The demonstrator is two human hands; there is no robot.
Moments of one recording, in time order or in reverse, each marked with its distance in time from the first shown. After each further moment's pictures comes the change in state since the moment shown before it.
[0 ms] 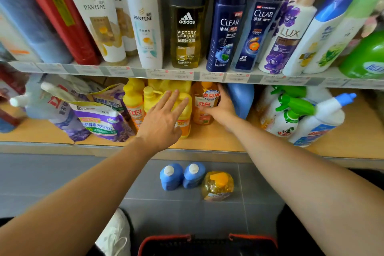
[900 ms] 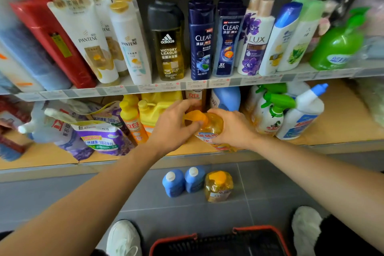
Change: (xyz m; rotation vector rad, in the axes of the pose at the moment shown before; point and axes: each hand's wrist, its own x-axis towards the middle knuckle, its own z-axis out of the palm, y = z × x) left_hand 0.005 0.056 -0.055 -0.604 0.092 0.010; right_hand -0.097 -0.026 -0.081 -0.548 -0.201 -0.321
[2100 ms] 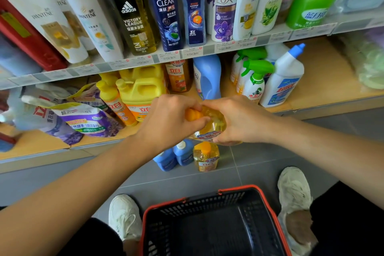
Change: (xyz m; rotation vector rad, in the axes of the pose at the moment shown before) left_hand -0.044 0.085 0.009 0.191 -0.012 0.235; right_hand -0.098 -0.026 -0.065 -0.165 -0.172 -0.139
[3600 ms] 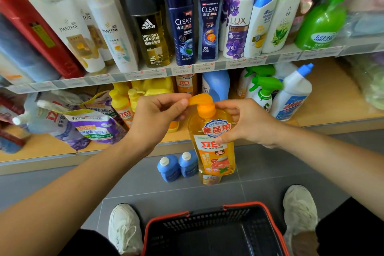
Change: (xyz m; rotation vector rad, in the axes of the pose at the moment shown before) left_hand -0.002 -0.030 -0.021 -0.866 0.192 -0.482; right_hand 0.016 0.009 0.000 0.911 0.027 0.143
